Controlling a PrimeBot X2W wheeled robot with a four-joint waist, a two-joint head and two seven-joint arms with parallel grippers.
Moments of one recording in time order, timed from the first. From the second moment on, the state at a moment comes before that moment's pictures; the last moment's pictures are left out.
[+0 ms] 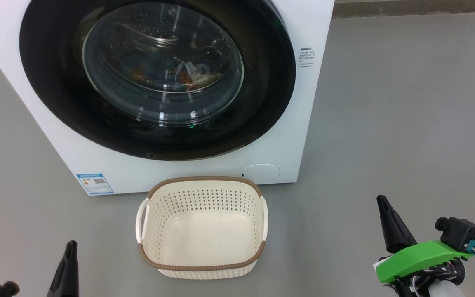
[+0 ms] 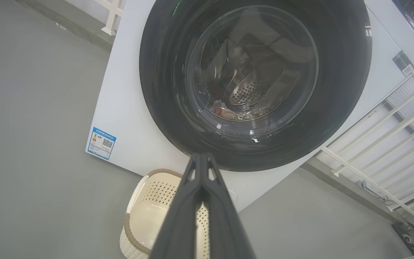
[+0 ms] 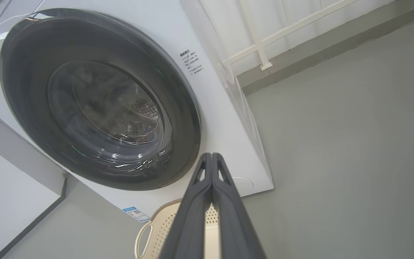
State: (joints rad) left arm 0.00 0.25 -0.10 0.26 -0.91 -0.13 -0.17; right arm -0.11 -0.10 0.11 0.35 0.67 0.13 -0.18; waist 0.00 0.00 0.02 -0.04
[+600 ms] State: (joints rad) left arm -0.01 0.21 -0.07 0.26 -1.03 -0.13 -0.12; right arm -0.11 -0.09 0.07 0.34 0.84 0.13 -0.13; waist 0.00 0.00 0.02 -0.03
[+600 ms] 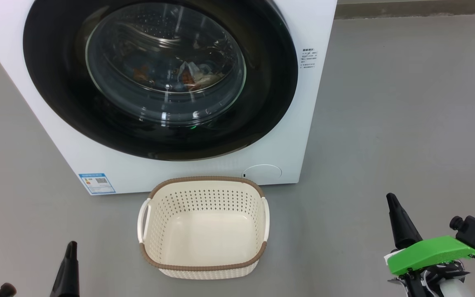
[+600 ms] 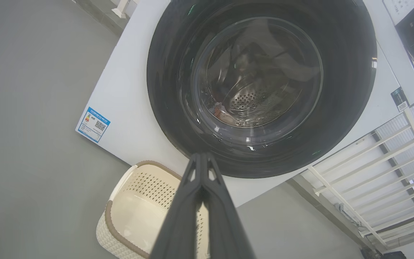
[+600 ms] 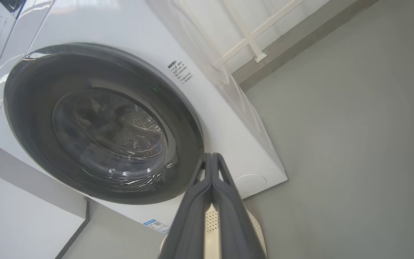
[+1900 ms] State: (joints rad) left arm -0.03 0.13 0.00 0.26 -1.30 -0.13 -0.01; right arm -0.11 -0.07 -0.02 0.31 1.20 0.13 -0.02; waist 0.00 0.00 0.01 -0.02
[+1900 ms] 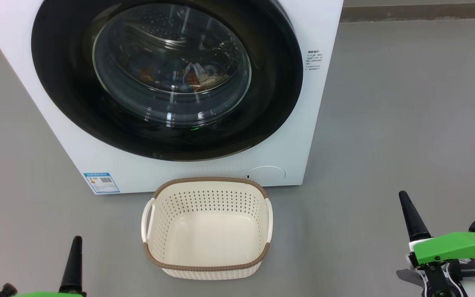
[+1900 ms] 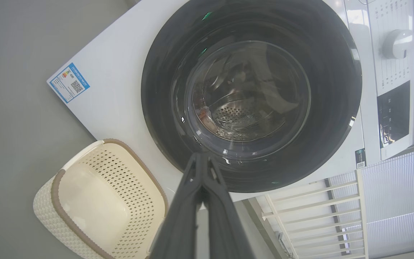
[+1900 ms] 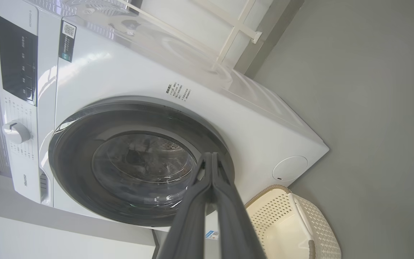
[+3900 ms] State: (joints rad) left arm -0.07 0.04 0.08 0.26 -1.60 -0.13 0.11; right arm -0.10 -0.04 -0.13 0.27 1.61 0.13 0.11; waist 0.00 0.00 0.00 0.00
